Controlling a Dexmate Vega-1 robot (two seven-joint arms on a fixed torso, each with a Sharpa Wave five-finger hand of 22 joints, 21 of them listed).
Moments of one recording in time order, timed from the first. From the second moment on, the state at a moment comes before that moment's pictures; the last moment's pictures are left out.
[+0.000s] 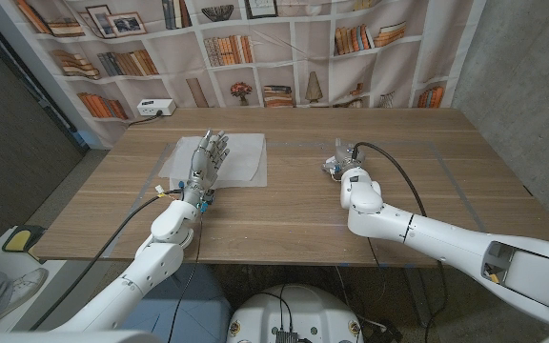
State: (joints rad) left arm 1.05 0.51 0.33 -1.44 -0.68 -0.44 -0.03; left_hand 0.09 0.01 0.40 -0.09 0.19 0.14 -0.09 0.18 0.18 0.17 -0.01 0.23 0.20 0.04 -0.03 0.18 0.18 0.08 0.03 0.19 0.17; right arm -0.51 -0.58 -1.13 -1.69 -0.63 -1.01 -0.04; right_hand 0.66 0.06 0.24 -0.18 0.19 -0.17 0.04 0.20 0.19 0.37 0.03 0.34 0.33 0.04 0.05 0.22 0.20 0.21 0.13 0.20 0.17
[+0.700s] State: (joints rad) left arm 1.04 0.51 0.33 -1.43 -0.69 -0.44 -0.03; left_hand 0.09 0.01 0.40 -0.10 0.19 0.14 -0.09 0.18 0.18 0.17 -0.01 0.23 0.20 0.04 -0.03 0.18 0.18 0.08 0.03 0.19 0.17; right arm -0.53 -0.57 -1.12 -1.67 -0.64 -1.00 -0.08; right_hand 0.79 0.11 0.31 -0.17 0.19 -0.13 0.00 0.21 0.19 0.42 -0.02 0.40 0.35 0.08 0.01 0.22 0.20 0.25 0.09 0.20 0.17
